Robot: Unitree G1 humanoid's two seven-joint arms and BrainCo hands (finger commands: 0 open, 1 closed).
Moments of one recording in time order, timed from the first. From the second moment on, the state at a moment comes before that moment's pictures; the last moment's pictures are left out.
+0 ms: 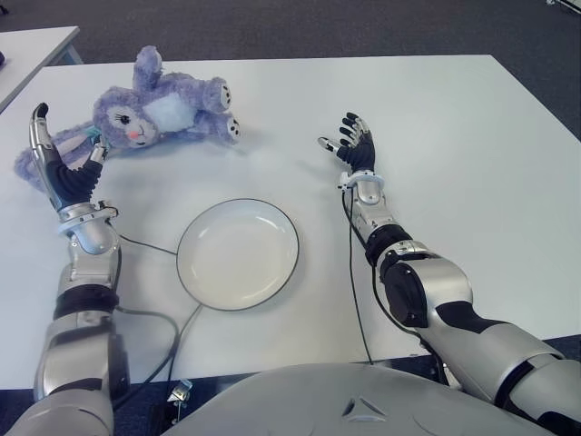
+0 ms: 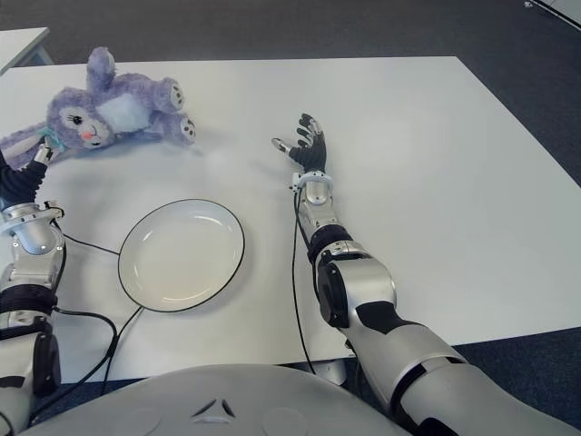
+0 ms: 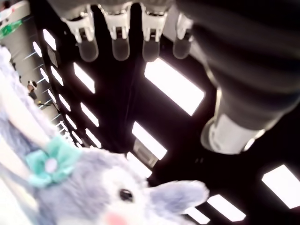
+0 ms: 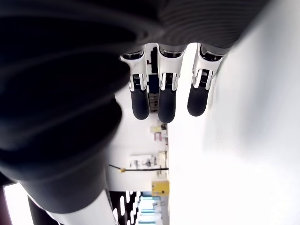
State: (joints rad) left arm -0.26 0.58 0.29 0.72 0.38 -0.59 0.59; right arm -0.79 0.08 -0.18 1.25 -0.05 -0.45 -0.24
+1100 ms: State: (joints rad) left arm -0.26 0.71 0.18 0.61 0.43 -0.36 0.48; right arm -0.79 0.08 -0.18 1.24 -0.05 -0.45 -0.24
